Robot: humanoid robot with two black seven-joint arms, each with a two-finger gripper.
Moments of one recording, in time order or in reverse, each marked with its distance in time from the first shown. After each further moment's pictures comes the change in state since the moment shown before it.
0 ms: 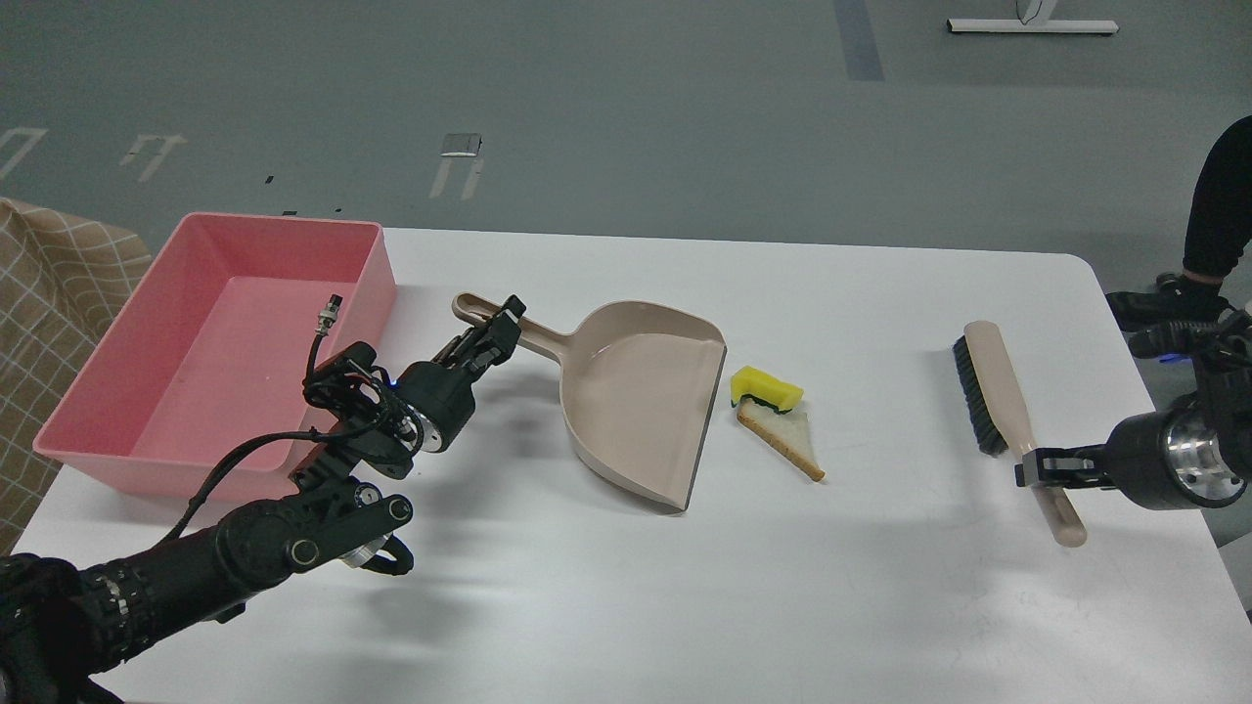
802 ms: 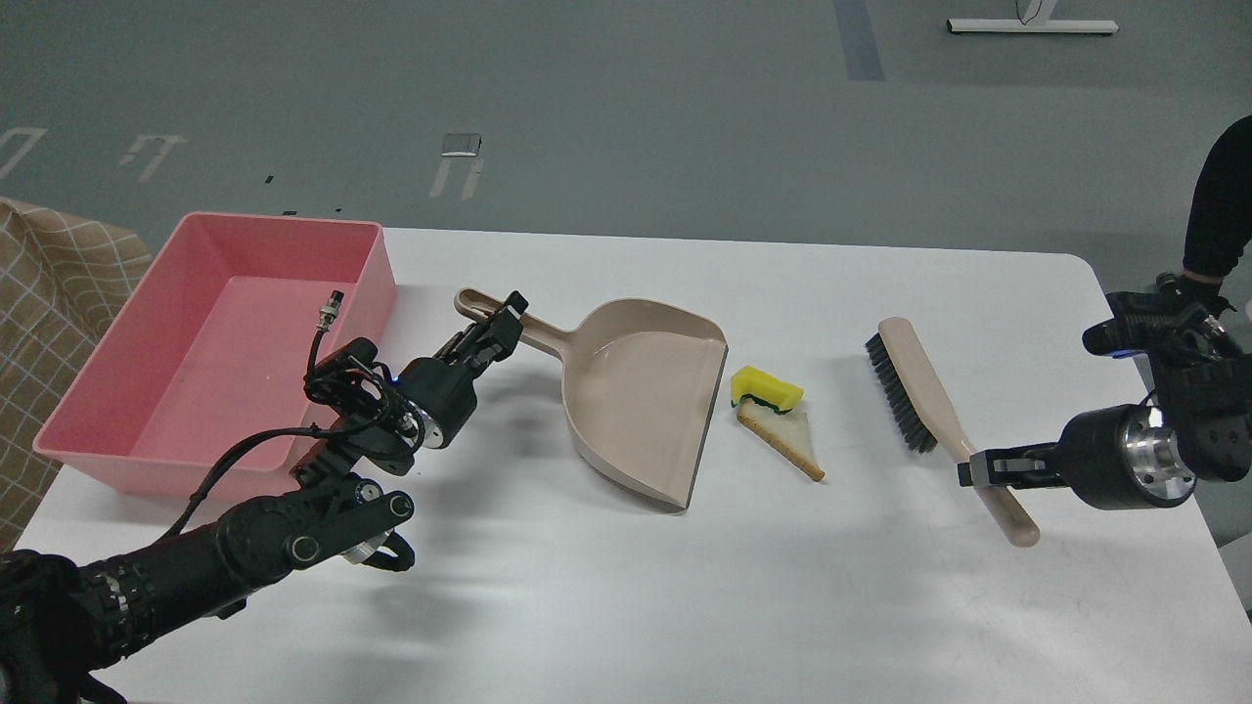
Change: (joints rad) left arm -0.009 0.001 0.000 -0.004 0.000 0.000 0.000; right arm 0.000 -0.001 0.052 0.138 0.004 0.000 -0.007
